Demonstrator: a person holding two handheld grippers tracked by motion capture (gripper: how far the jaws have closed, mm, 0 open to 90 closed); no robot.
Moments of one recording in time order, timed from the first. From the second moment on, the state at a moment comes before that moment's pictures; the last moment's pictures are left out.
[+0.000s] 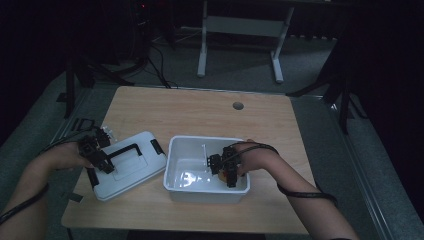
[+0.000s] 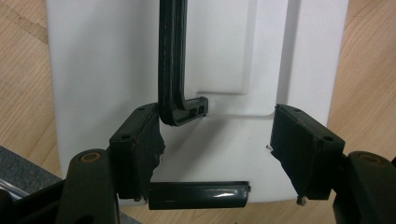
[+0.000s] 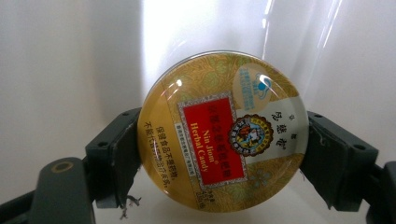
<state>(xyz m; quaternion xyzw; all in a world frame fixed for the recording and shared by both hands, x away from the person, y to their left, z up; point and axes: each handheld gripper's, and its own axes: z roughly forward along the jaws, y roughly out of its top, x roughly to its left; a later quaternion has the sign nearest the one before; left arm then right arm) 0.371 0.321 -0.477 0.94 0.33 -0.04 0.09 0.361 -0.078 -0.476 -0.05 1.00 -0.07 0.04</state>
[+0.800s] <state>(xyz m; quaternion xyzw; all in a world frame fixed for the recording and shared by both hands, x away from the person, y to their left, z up) 0.371 0.321 -0.479 0.94 0.33 -0.04 0.08 0.365 -0.080 -0.482 -0.04 1.00 -0.08 -0.01</state>
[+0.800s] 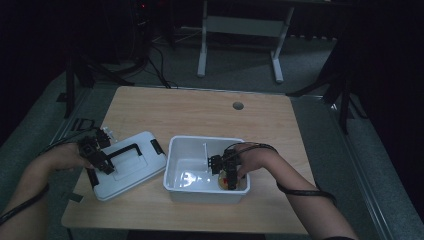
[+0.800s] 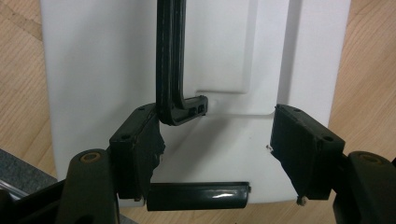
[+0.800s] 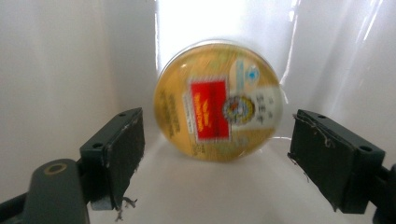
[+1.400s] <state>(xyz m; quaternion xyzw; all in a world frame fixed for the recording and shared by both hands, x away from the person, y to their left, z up) 0.370 0.322 -0.477 0.94 0.33 -0.04 0.08 0.361 -0.089 -0.425 -0.03 1.00 -0.01 0.02</state>
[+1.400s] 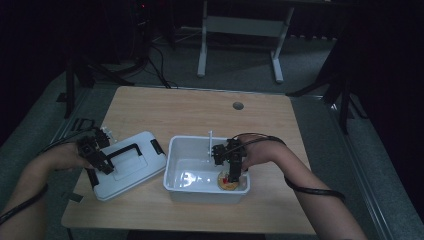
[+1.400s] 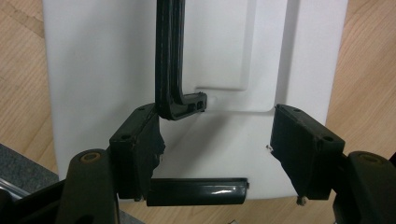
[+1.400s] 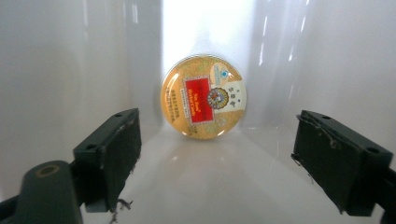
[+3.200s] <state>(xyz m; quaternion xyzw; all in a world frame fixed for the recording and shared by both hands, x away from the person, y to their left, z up) 0.384 0.310 -0.484 0.95 0.31 -0.04 0.03 0.355 -0.234 -0.442 0.08 1.00 0.00 -0.01</state>
